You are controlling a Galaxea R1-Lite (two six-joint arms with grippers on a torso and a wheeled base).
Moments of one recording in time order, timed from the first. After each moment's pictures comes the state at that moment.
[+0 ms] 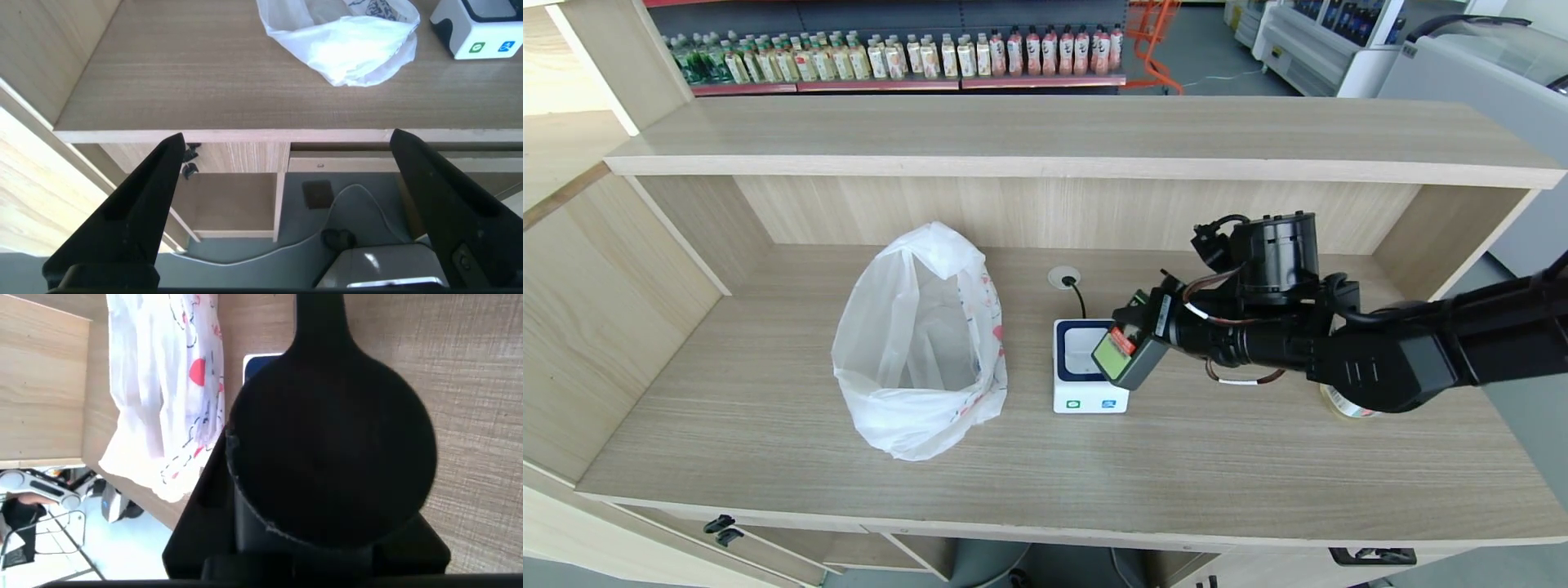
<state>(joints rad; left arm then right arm) 0.00 0.00 0.00 0.00 -0.06 0.03 0.50 1.93 -1.14 -0.43 0.16 0.55</state>
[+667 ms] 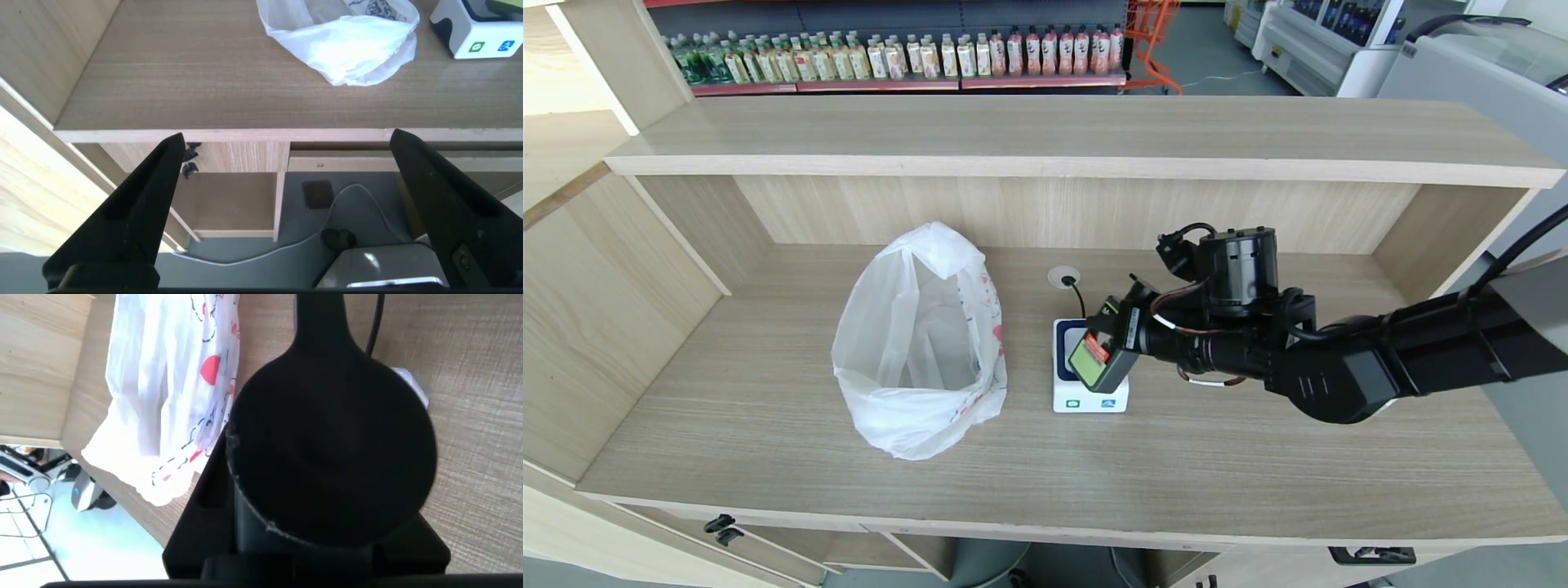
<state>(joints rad) 0.00 0.00 0.00 0.00 -0.06 0.03 0.55 2.01 -1.18 -0.52 0.16 0.44</state>
